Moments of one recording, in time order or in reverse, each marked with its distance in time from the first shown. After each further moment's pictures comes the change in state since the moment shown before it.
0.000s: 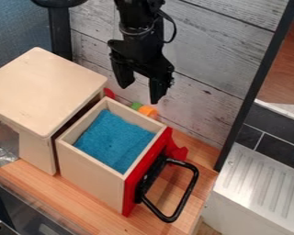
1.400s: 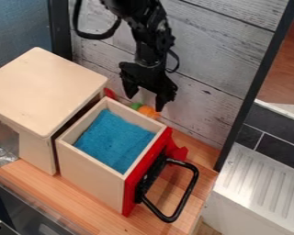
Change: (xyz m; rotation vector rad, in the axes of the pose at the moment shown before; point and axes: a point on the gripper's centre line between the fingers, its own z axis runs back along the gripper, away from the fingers) arm 0.037 0.027 -0.088 0.150 -0.074 0.115
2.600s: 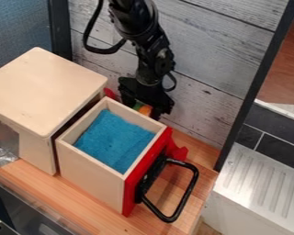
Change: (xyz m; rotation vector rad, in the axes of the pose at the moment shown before) arm -0.008 0.003 -0.028 0.058 0.005 0.060
